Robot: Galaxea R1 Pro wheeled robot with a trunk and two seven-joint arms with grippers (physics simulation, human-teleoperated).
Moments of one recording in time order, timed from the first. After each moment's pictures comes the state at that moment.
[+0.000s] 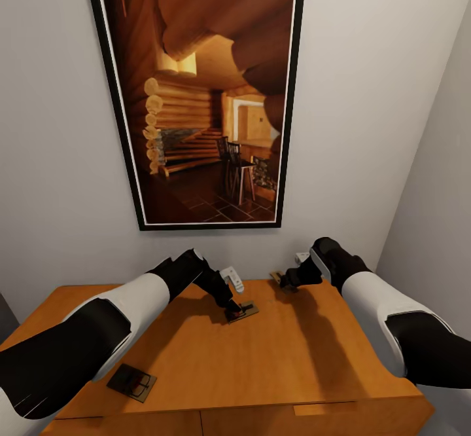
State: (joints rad) left arm -1.19 -0.17 -0.67 -0.15 -0.17 0.32 -0.87; right arm -1.15 -0.02 0.16 -0.33 0.01 0.99 0.31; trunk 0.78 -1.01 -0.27
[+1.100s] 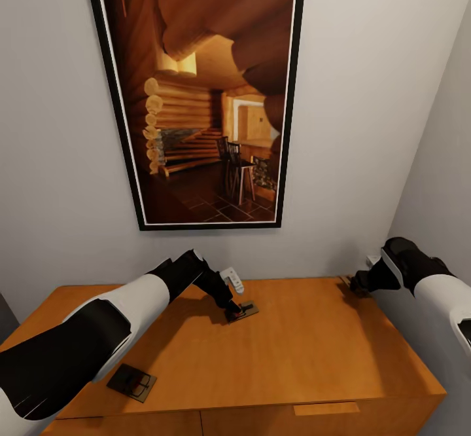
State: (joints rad) left arm -1.18 -0.17 -0.67 -0.15 -0.16 0.32 -0.87; right arm -1.15 -0.35 0.17 -0.35 0.02 1.04 0.32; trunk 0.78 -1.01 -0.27
